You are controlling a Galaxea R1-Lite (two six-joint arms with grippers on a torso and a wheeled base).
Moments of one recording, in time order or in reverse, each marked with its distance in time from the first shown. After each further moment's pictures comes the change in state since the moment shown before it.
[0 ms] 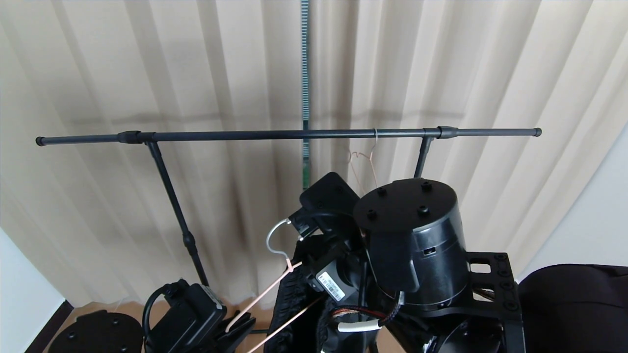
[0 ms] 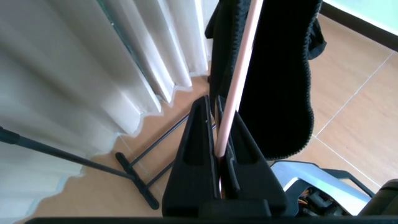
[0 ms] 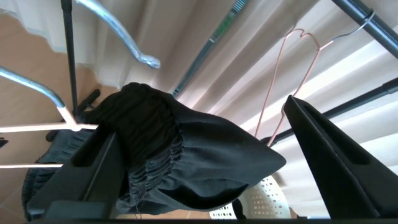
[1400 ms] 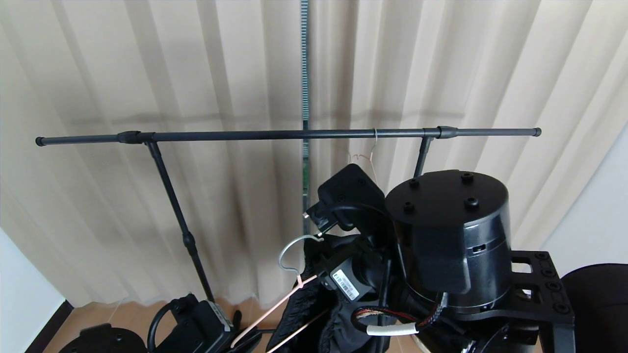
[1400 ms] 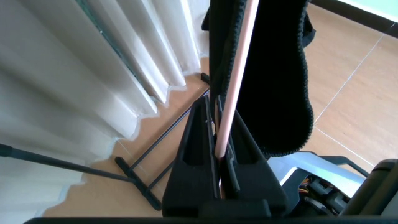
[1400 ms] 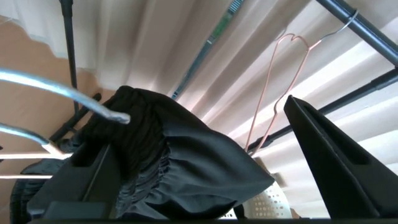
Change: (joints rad) left arm -0.066 0.000 0.017 -0.001 0.003 0.031; right arm 0.000 -0.055 0.033 -0.001 0.002 0.003
